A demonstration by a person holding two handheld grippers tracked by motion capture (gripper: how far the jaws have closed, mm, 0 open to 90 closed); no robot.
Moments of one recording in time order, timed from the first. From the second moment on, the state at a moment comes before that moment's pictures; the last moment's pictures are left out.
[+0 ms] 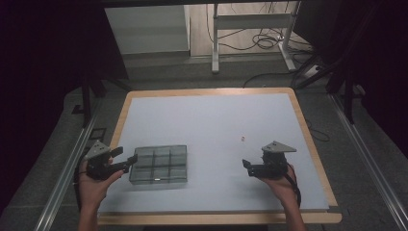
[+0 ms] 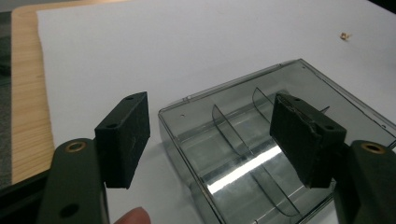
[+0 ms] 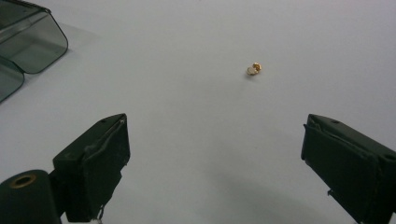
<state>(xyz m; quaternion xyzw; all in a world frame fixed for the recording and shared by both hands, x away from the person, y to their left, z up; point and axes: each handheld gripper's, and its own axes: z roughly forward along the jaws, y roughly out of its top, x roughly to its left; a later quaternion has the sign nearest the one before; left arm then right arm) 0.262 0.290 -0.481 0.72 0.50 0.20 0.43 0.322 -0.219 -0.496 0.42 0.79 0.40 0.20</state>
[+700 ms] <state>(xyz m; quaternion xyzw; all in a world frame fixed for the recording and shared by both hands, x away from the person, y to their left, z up) 0.256 0.294 -0.476 0.72 0.49 0.20 0.45 0.312 -0.233 -0.482 0.43 0.77 0.43 0.20</state>
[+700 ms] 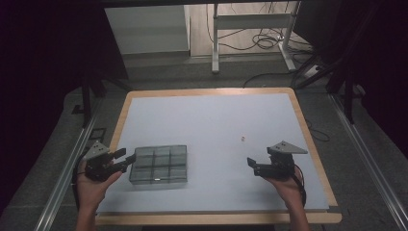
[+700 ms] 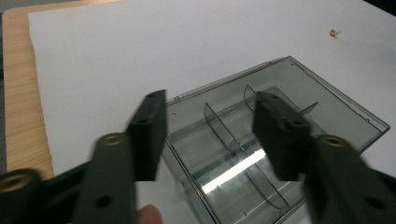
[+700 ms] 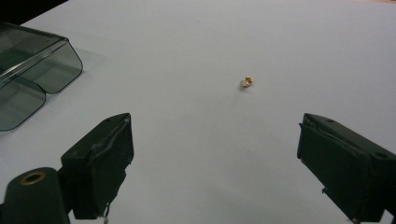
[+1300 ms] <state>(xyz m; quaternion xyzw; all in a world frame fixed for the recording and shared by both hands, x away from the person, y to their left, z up) 0.258 0.312 -0.476 0.72 0.50 0.17 0.45 0.310 -0.236 -0.484 0.44 0.77 0.43 0.19</state>
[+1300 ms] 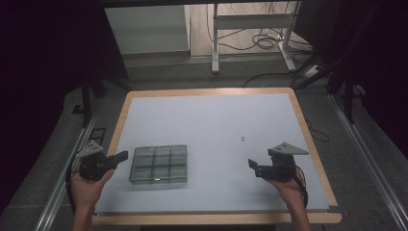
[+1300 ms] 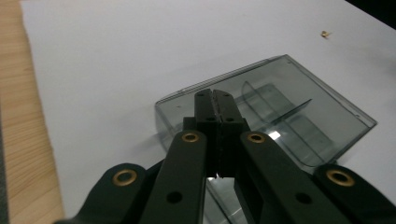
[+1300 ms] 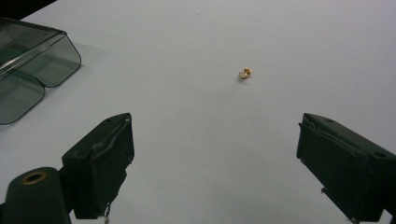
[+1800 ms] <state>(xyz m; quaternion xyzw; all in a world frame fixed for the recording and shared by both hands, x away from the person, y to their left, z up) 0.267 0.325 -0.501 0.72 0.53 0.15 0.42 0.310 -0.233 -0.488 0.44 0.77 0.42 0.19</state>
